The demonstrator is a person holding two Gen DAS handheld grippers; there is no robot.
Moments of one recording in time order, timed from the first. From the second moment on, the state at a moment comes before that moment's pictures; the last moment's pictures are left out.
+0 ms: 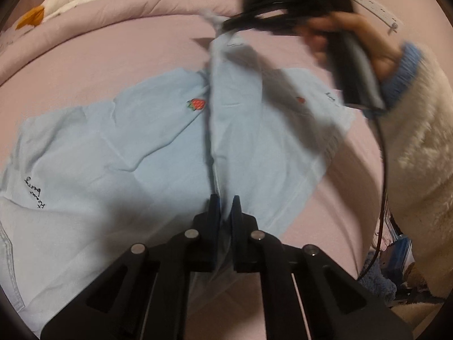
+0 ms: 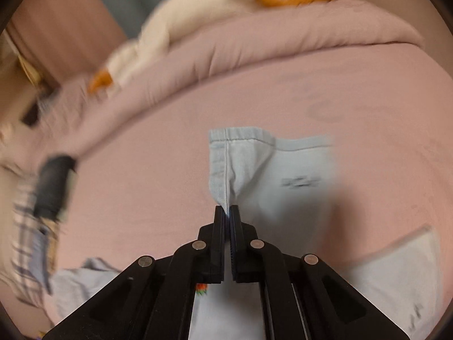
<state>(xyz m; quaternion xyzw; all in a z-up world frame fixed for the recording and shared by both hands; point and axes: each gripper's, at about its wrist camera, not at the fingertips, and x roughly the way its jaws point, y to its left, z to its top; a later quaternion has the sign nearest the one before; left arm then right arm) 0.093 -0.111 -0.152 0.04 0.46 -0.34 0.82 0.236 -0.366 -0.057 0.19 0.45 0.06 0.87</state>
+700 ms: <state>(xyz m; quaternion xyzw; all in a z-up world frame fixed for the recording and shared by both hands) 0.074 -0.125 -0.157 0.17 0.44 -0.33 0.82 0.063 -0.513 -0.130 0.50 0.33 -0.04 0.80</state>
